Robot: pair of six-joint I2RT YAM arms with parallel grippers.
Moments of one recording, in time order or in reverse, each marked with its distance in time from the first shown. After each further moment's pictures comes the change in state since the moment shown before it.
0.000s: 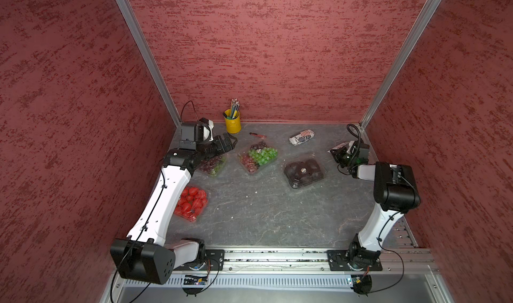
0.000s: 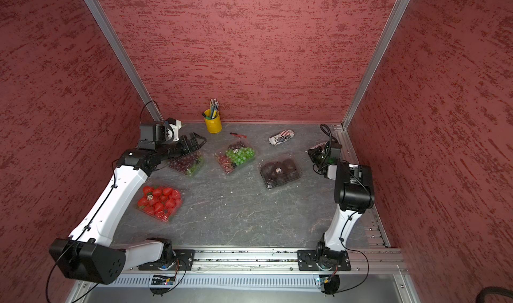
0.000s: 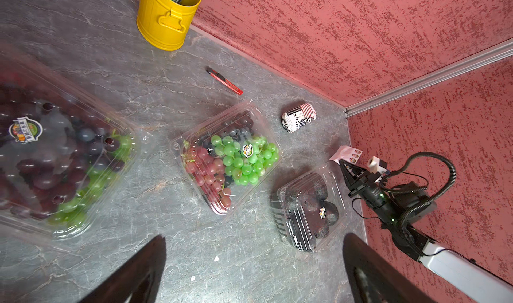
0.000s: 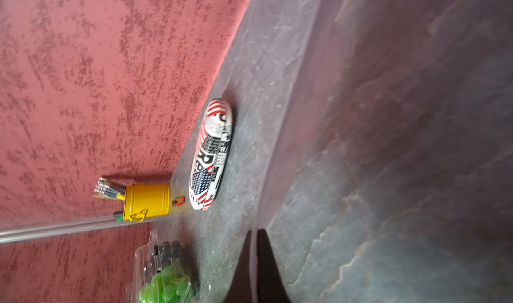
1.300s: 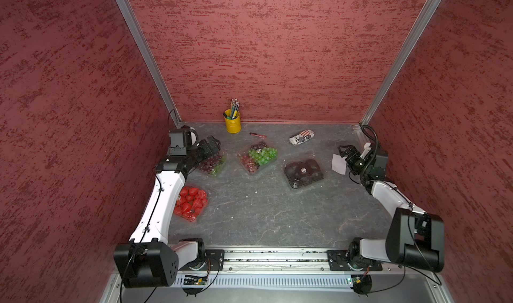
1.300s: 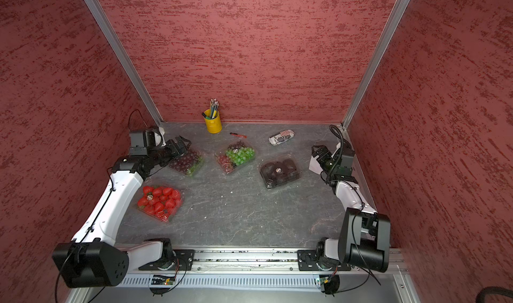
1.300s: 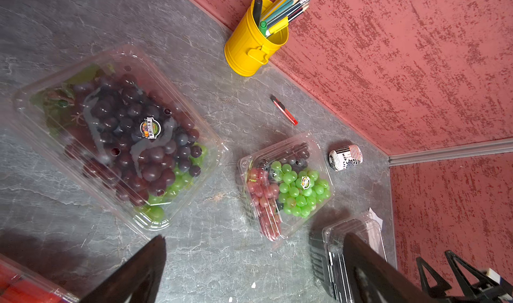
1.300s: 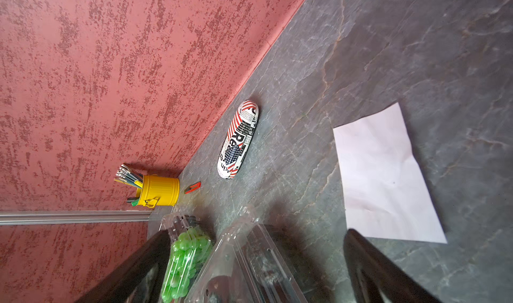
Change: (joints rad) left arm 0.165 -0.024 -0.126 0.070 -0.091 -0.029; right arm -0.020 -0.589 -0.215 -0.323 0.093 -0.135
